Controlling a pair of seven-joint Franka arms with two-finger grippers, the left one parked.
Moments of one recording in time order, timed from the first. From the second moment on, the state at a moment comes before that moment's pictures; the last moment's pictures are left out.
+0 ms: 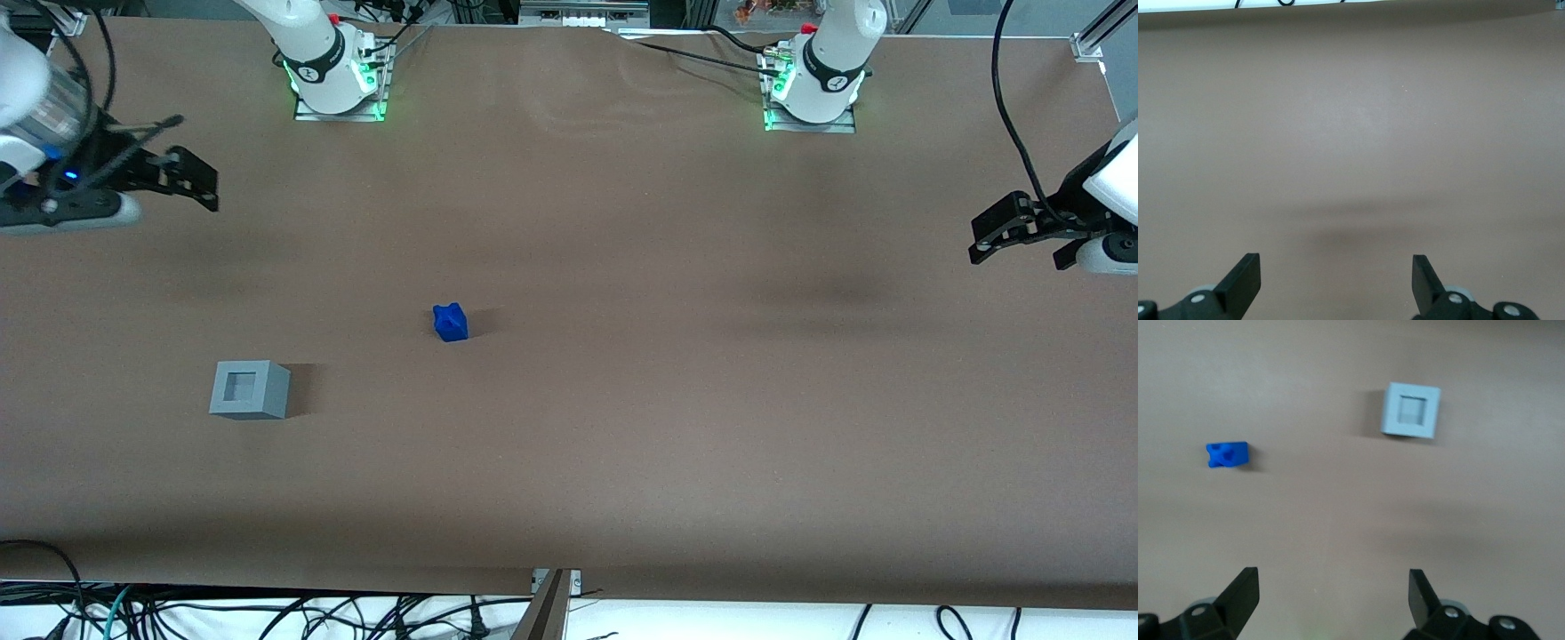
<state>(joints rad) 0.14 0.01 0.03 -1.66 -0.02 1.64 0.04</state>
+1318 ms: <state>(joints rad) 0.16 0.46 0.31 -2.01 0.00 2.59 0.44</state>
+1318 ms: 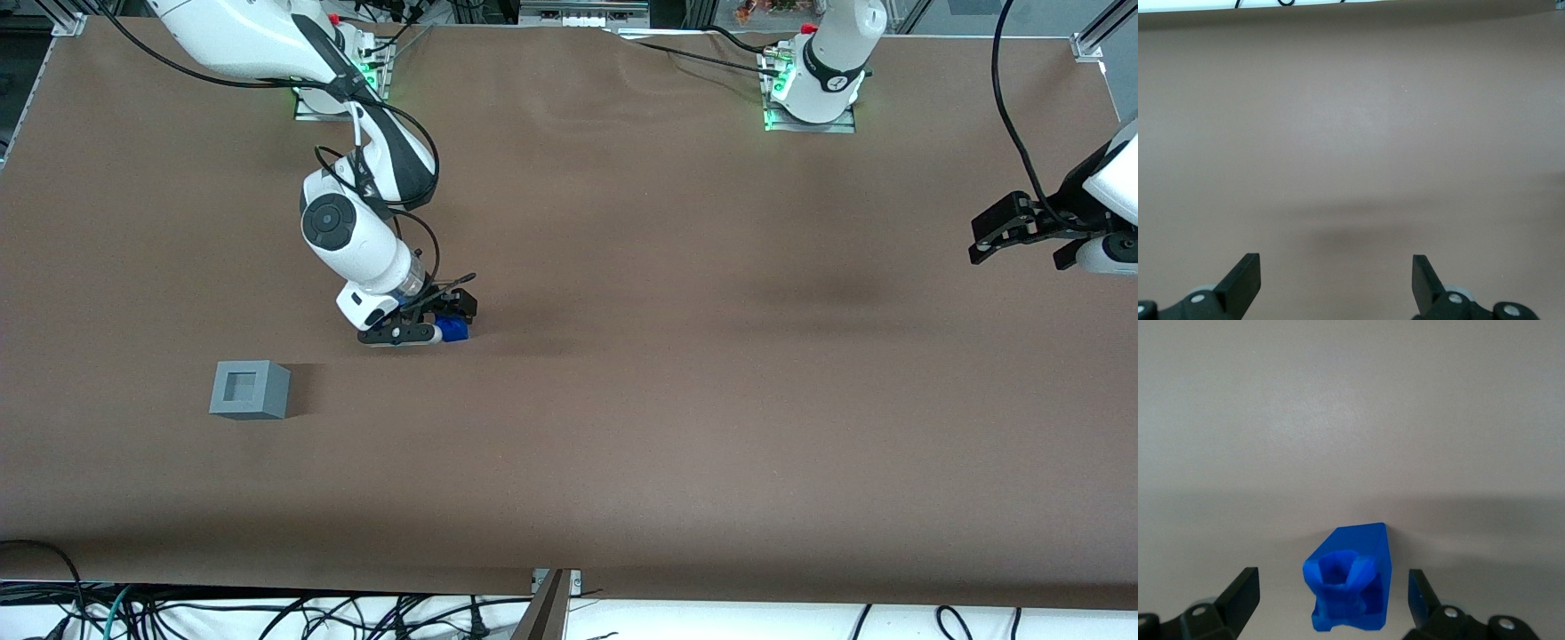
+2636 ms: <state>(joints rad) 0.10 0.29 0.20 -1.90 -0.04 2.21 0.20</state>
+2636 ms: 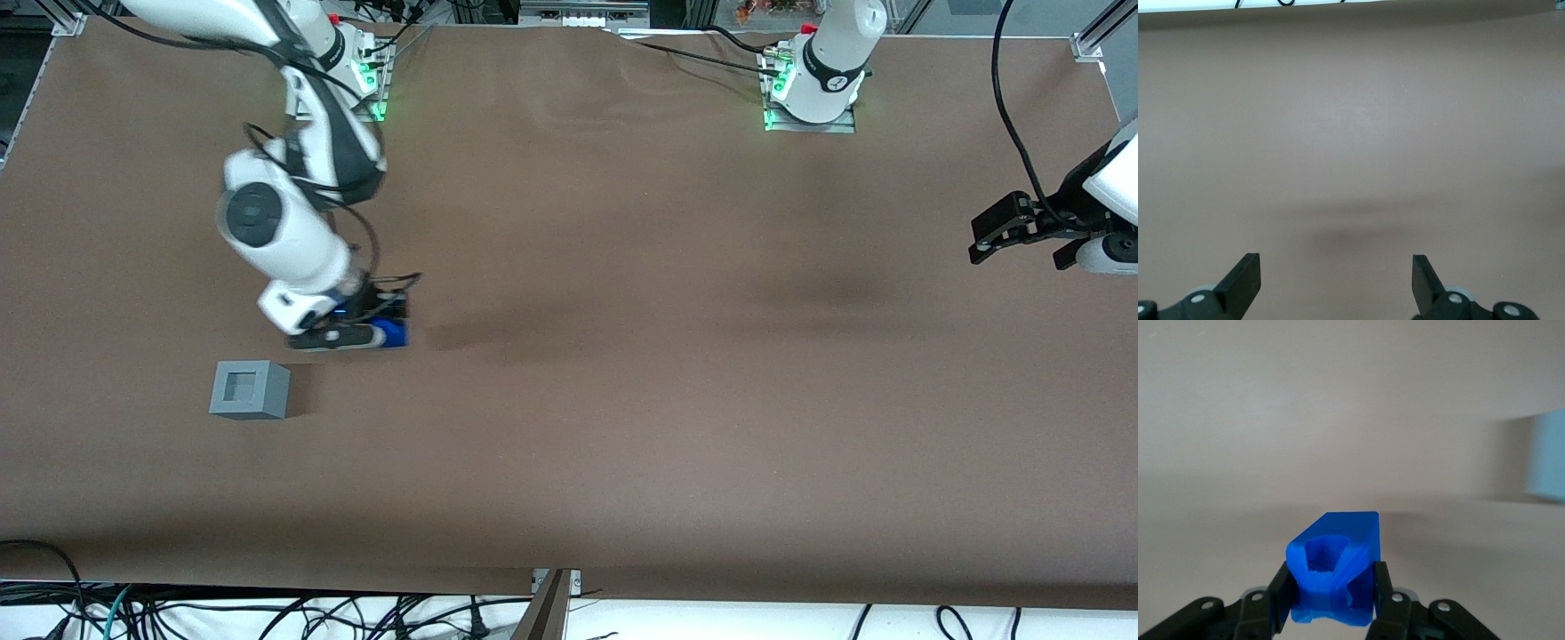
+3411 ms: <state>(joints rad) 0.03 0.35 -0.09 -1.75 0.06 2.18 -0.20</state>
